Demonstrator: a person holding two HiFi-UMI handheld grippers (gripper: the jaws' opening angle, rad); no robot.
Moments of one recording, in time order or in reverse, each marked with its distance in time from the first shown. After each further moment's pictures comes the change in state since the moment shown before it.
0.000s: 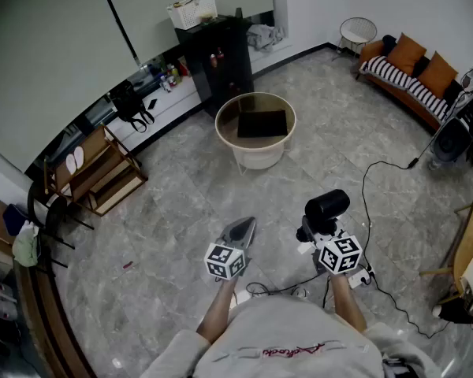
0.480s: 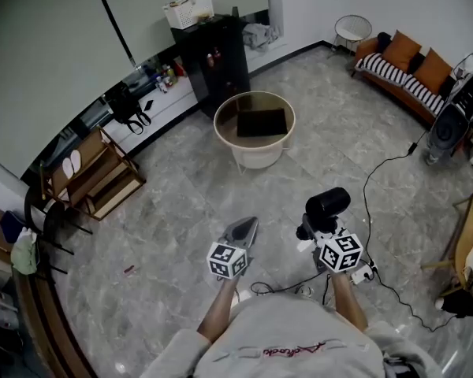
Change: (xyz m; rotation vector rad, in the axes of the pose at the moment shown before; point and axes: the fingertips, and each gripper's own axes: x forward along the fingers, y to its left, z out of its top) left arm -0.011 0.027 -0.007 0.003 0.021 -0.039; right arm 0.021 0.024 -0.004 0.005 -0.008 -0.030
